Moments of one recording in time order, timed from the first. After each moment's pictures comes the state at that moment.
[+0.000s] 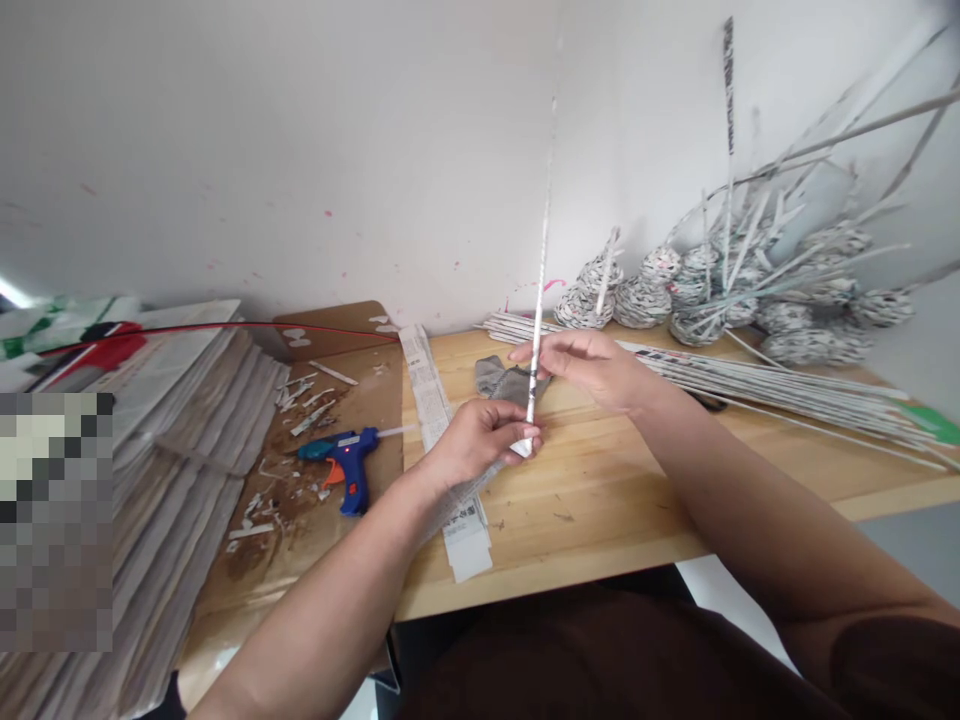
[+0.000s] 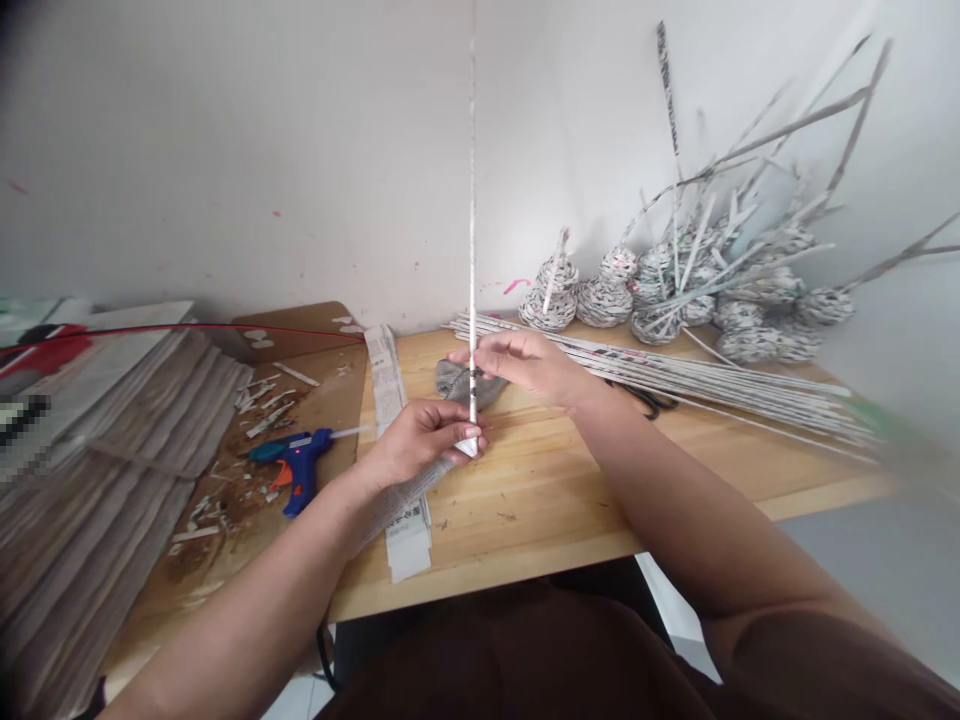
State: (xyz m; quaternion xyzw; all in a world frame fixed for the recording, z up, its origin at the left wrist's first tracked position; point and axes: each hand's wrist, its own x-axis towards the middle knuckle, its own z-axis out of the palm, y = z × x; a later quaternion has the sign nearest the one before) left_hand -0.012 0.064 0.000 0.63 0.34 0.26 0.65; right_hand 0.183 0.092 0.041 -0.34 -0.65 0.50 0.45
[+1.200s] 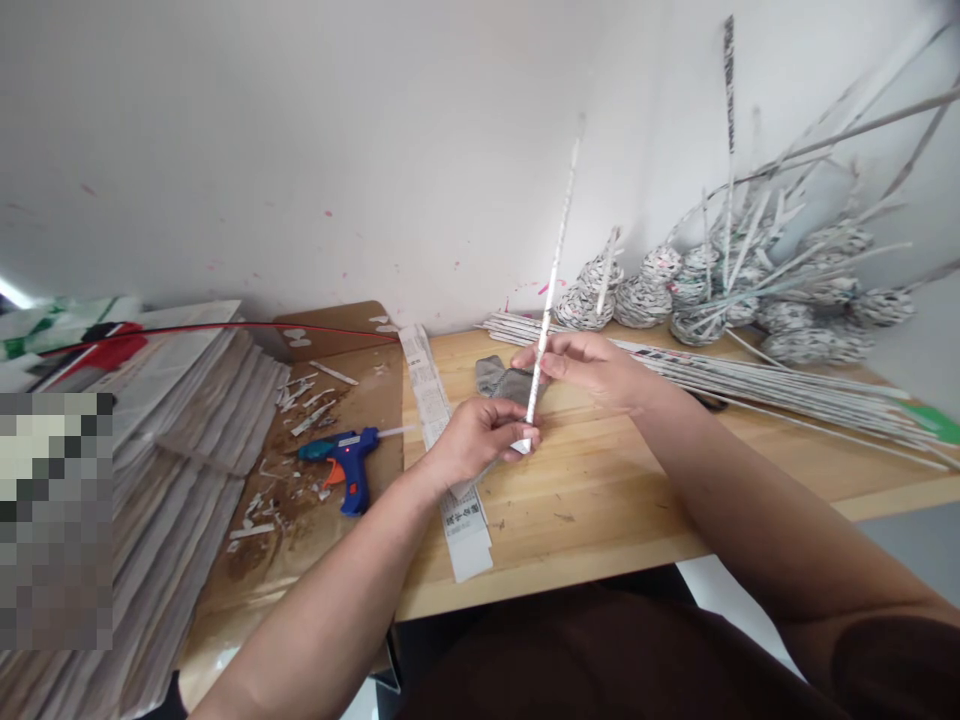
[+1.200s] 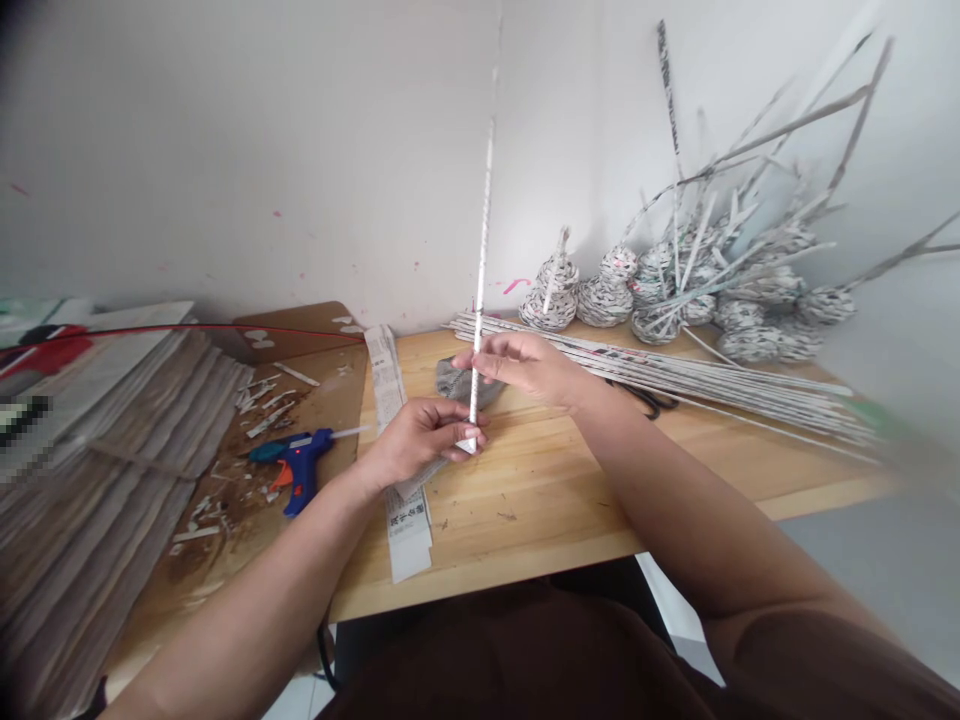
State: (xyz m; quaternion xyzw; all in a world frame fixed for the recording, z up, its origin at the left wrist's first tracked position) left_hand -0.014 0.066 -0.003 0.62 0.35 0.27 0.65; right_hand 0.184 0.092 0.042 -0.37 -0.65 0.51 0.42
